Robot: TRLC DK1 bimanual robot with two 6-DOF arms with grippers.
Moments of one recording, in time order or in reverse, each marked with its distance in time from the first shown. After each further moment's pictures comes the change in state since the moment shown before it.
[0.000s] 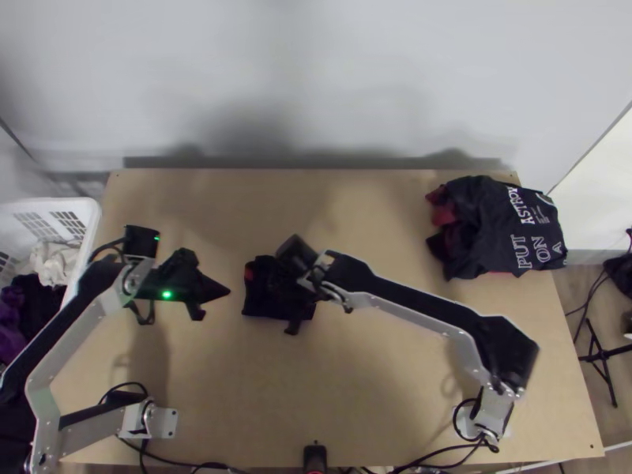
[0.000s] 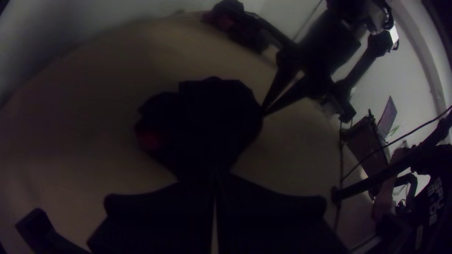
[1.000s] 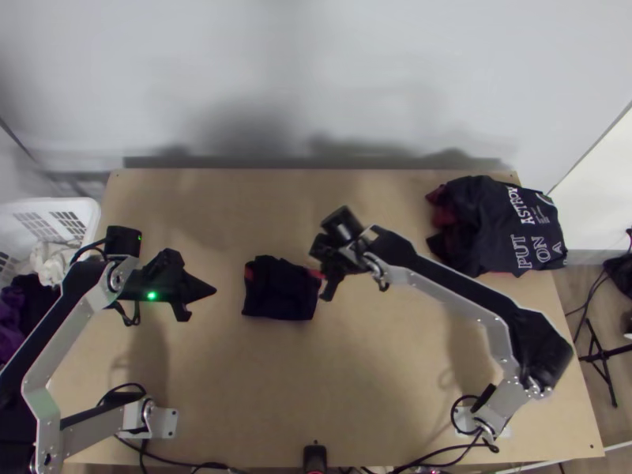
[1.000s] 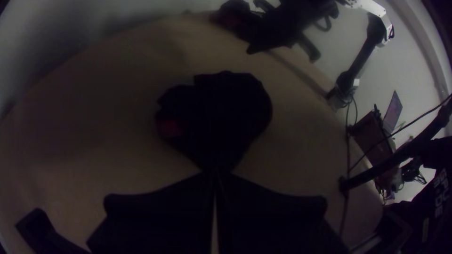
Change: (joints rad) left arm 0.115 -0.016 0.010 -0.093 -0.001 0.153; right arm -0.208 -0.109 -0.120 0.010 0.102 -0.049
